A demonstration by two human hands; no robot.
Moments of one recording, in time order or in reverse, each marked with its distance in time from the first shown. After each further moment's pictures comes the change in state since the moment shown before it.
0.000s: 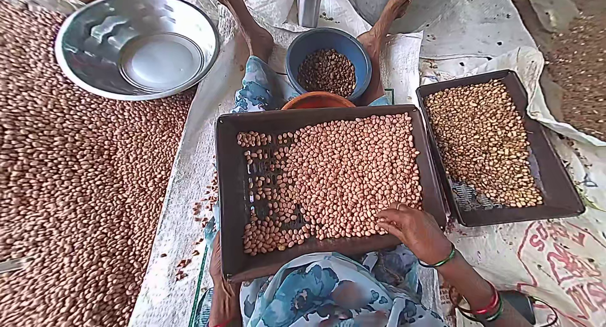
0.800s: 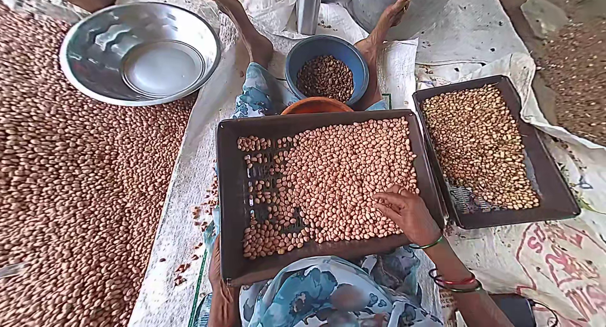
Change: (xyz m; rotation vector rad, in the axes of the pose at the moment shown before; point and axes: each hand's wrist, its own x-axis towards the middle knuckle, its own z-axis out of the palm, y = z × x) left_hand -0.002 0.006 0.016 -0.056 0.090 -0.037; right_hand 0.026 0.020 0.012 0.169 0.305 -0.020
